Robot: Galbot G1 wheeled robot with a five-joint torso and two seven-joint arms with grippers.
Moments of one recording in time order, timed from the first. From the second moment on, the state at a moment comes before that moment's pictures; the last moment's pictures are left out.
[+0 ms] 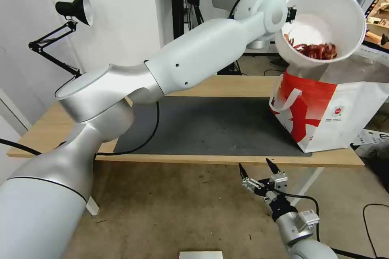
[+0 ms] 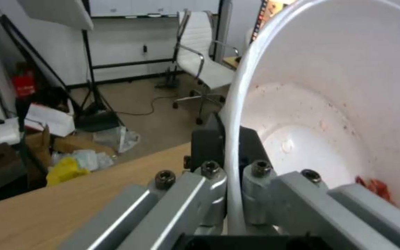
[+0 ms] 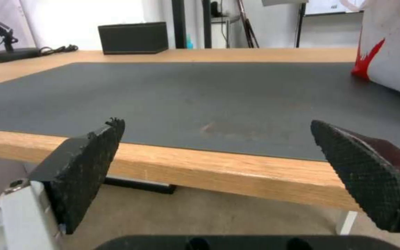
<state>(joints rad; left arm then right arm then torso) -0.50 -1.61 0.72 -1.10 -1.58 0.37 -0.55 -1.64 1.03 0.35 2.10 0.40 0.14 0.16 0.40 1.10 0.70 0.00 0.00</state>
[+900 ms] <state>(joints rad) -0.55 -1.60 0.80 -1.09 -1.62 0.73 -0.56 -1.64 1.03 0.35 2.10 0.40 0.14 0.16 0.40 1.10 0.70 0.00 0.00</state>
